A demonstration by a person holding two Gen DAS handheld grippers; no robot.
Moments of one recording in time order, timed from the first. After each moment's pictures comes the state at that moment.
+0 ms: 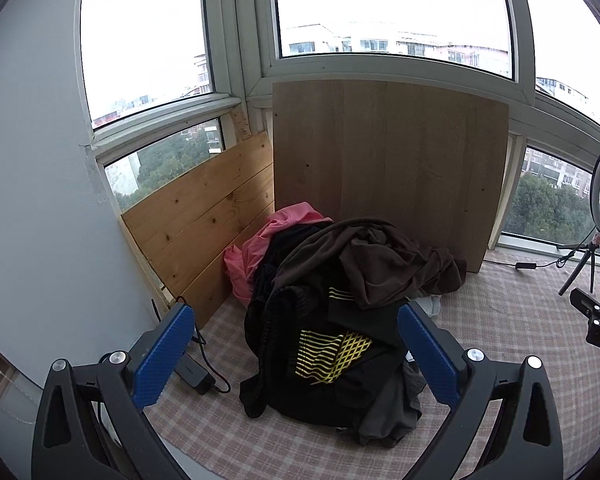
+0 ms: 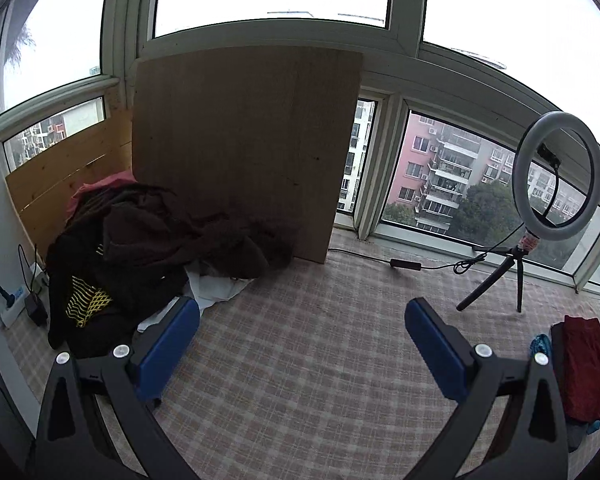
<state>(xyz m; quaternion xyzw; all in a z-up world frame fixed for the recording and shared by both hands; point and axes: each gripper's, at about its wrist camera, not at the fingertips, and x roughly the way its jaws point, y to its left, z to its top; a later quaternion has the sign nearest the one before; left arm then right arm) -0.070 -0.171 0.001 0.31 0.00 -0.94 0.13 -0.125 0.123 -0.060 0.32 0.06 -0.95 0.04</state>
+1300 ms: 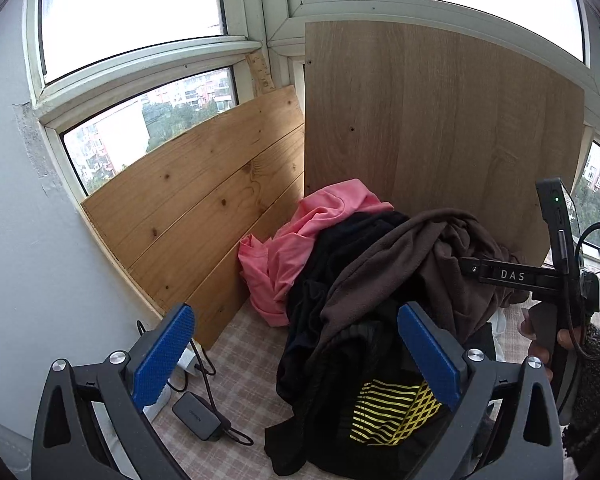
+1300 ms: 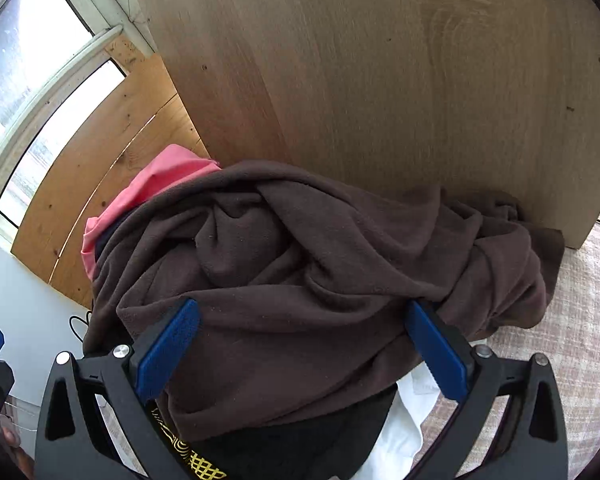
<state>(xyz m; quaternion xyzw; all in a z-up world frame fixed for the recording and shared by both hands) -0.176 -0.260 -0.057 0.36 0.02 -0.92 0.16 -0.358 -0.060 -0.185 0.49 -0.09 -0.84 0.21</state>
